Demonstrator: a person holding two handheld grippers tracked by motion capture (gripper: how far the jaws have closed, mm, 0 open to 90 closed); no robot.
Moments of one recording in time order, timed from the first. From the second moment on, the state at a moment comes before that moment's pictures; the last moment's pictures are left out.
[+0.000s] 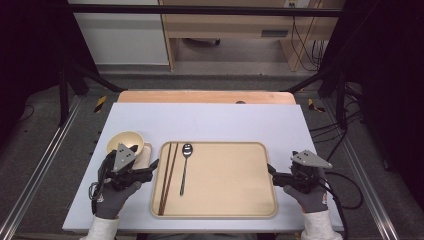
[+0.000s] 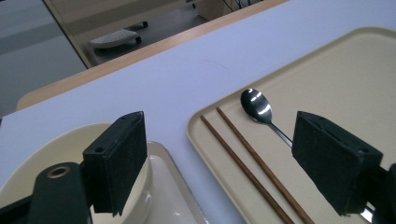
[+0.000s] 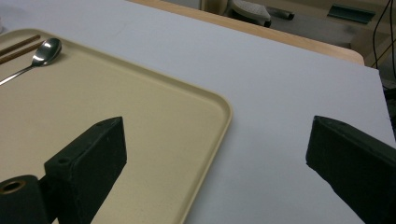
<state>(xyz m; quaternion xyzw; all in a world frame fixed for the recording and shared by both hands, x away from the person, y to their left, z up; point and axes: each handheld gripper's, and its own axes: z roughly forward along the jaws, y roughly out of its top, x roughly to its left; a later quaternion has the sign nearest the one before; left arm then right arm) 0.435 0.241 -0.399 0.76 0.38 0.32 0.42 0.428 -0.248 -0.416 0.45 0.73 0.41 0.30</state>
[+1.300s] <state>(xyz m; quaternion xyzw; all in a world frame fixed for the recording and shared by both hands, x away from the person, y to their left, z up) 0.484 0.328 -0.413 0.67 0.54 0.34 0.37 0.428 -0.246 -0.417 0.46 0.73 0.41 0.30</state>
